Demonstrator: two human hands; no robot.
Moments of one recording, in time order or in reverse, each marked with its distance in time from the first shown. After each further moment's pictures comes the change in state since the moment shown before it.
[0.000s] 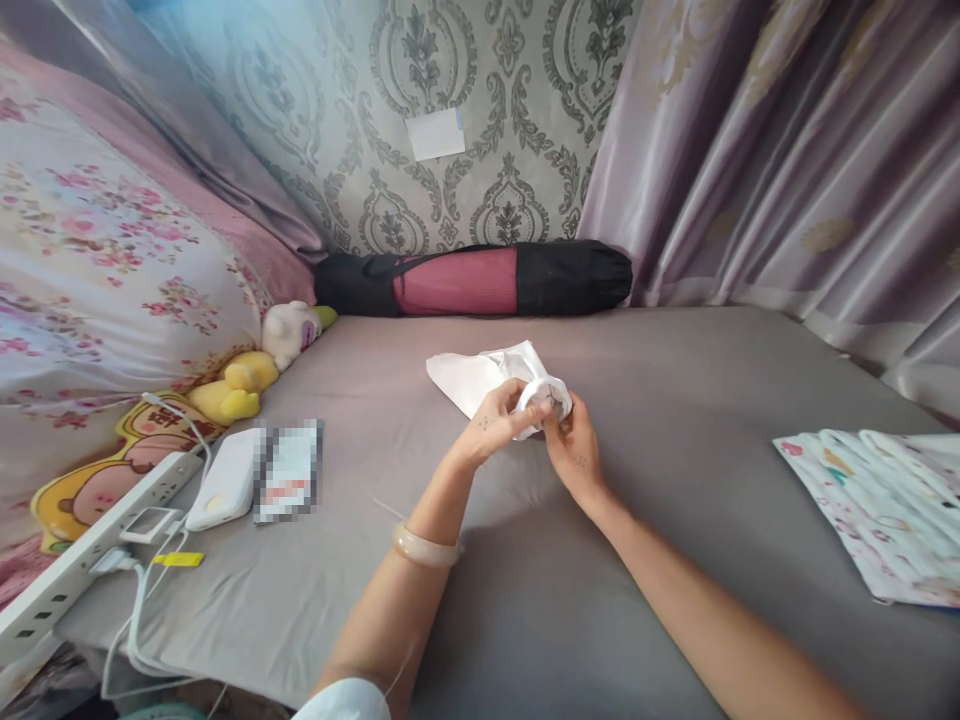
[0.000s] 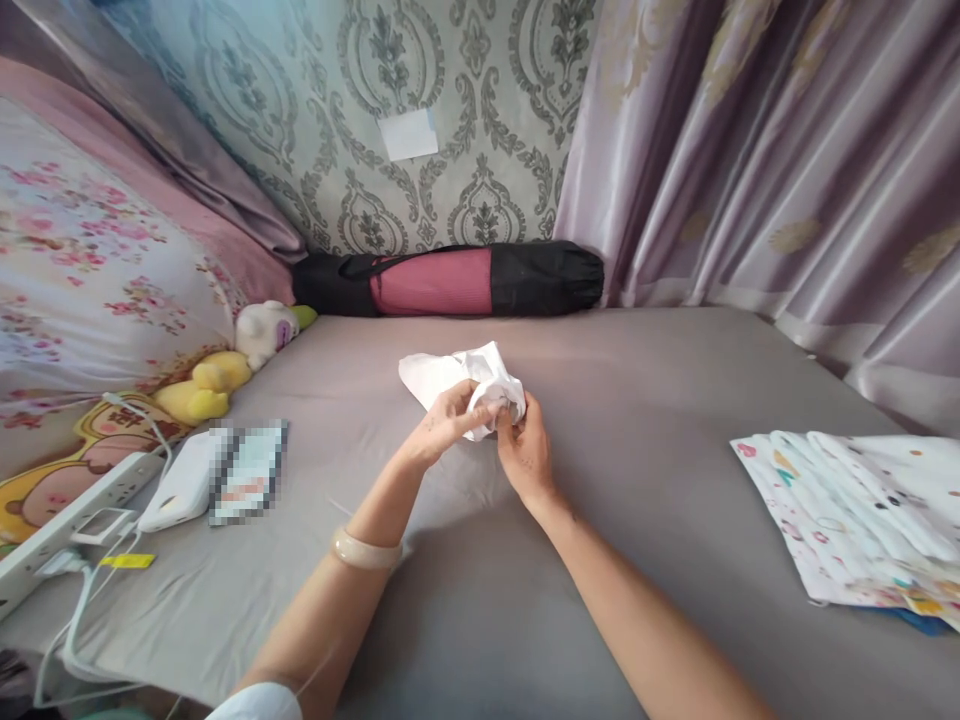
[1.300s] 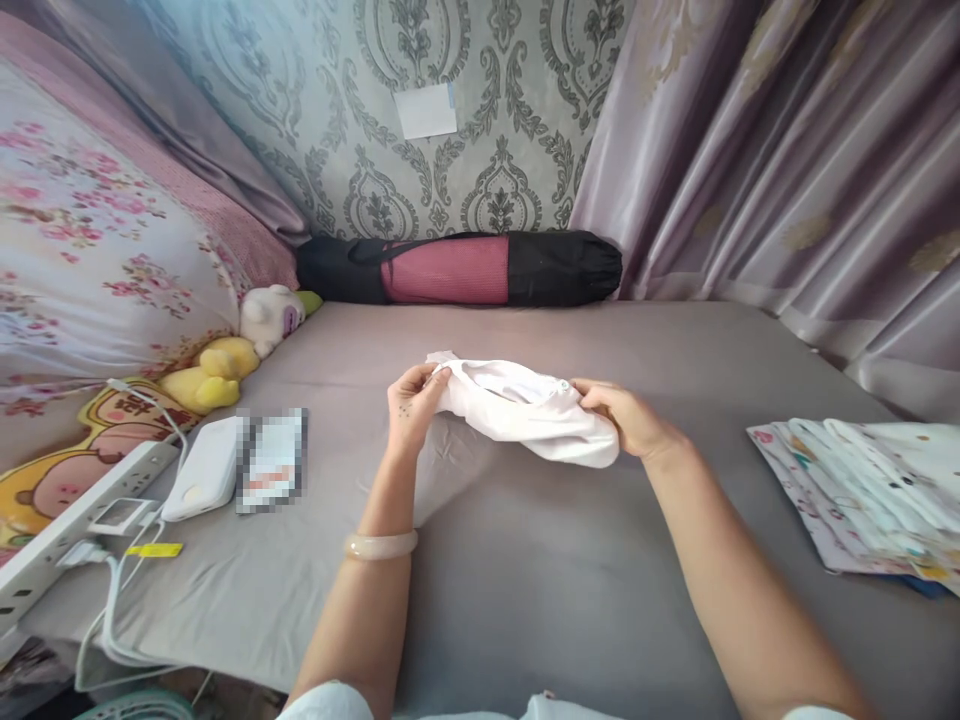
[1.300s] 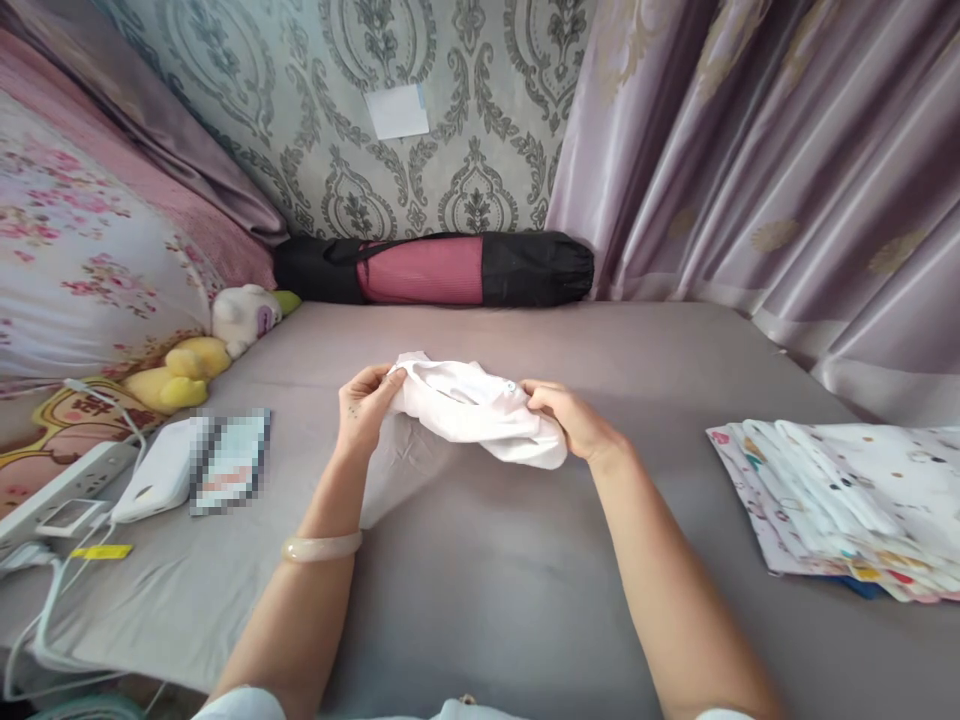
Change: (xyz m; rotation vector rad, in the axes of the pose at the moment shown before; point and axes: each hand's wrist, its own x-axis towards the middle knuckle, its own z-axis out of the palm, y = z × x) left_hand -0.020 -0.023 -0.065 -0.070 0.651 0.157; right_hand 0.049 -0.043 -0.080 0.232 -0.597 0.283
